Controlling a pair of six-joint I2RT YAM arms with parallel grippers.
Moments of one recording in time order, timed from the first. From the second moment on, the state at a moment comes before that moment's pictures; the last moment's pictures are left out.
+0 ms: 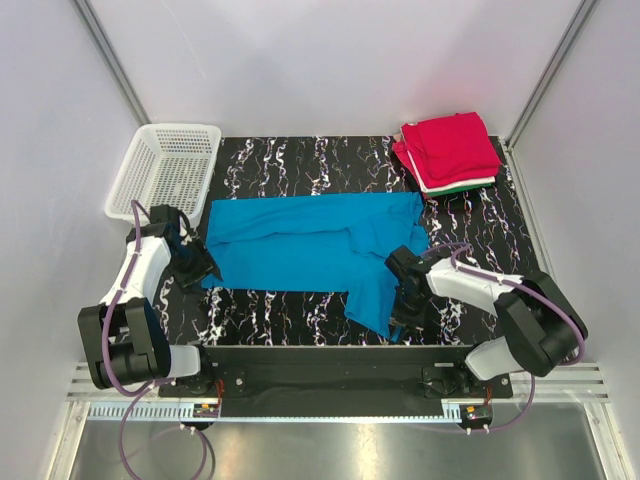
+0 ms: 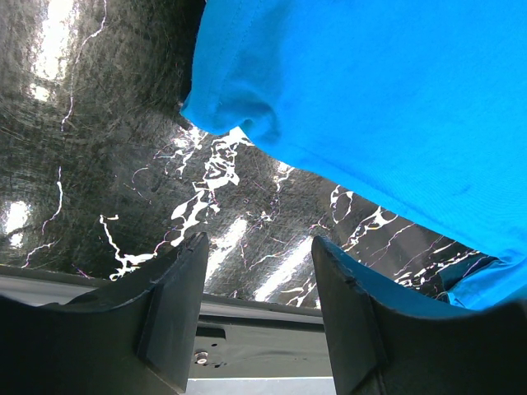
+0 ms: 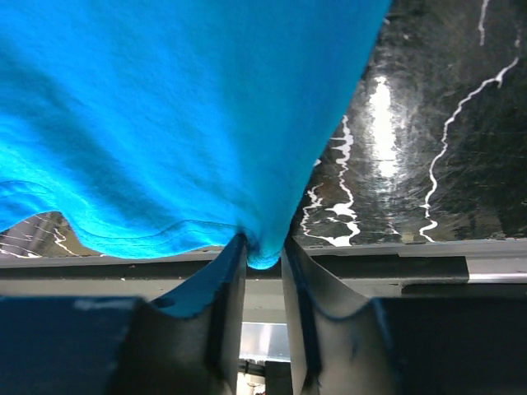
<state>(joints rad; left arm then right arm) 0.18 1.33 0.89 -0.93 0.18 -0.44 0.61 1.44 0.68 -0.79 -0.19 0.93</state>
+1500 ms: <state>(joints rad) 0.23 1.49 0.89 -0.89 0.03 -0.47 0.62 1.47 0.70 -0.78 -0.20 0.93</state>
